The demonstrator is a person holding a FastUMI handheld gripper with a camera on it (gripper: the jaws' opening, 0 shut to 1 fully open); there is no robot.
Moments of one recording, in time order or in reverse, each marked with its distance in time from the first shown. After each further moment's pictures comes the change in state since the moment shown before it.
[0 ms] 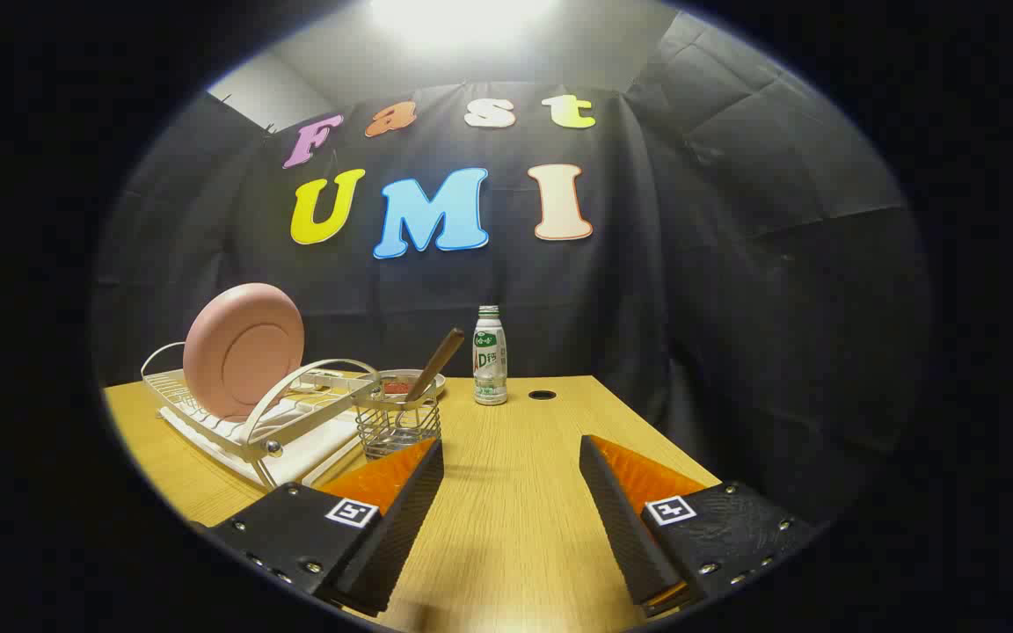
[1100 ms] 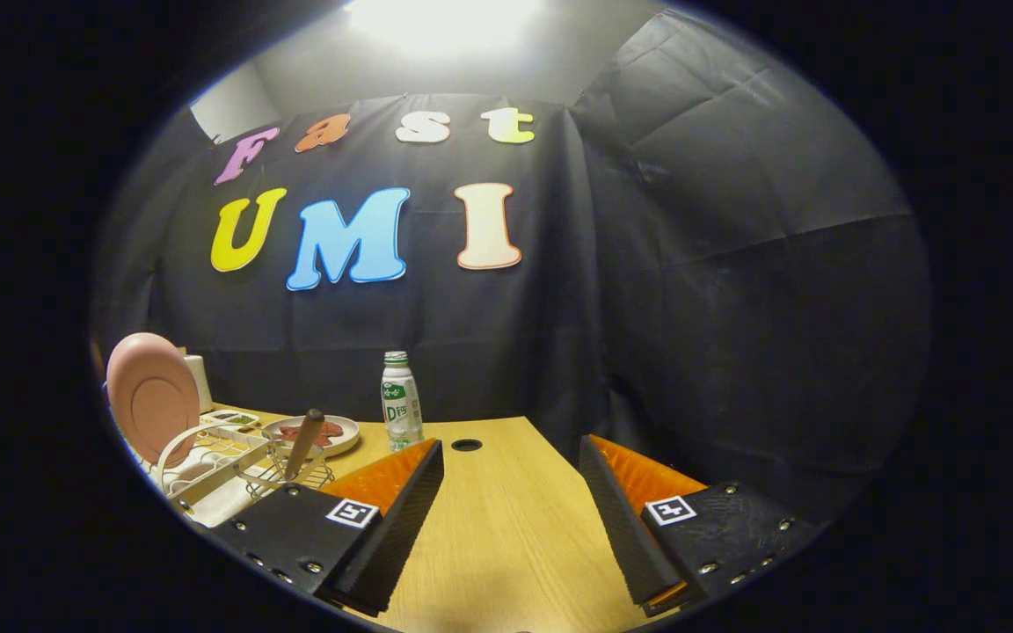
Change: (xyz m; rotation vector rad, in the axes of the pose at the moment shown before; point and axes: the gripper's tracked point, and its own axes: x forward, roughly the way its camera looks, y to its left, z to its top) arm 0.058 -0.086 0.061 0.019 -0.086 -0.227
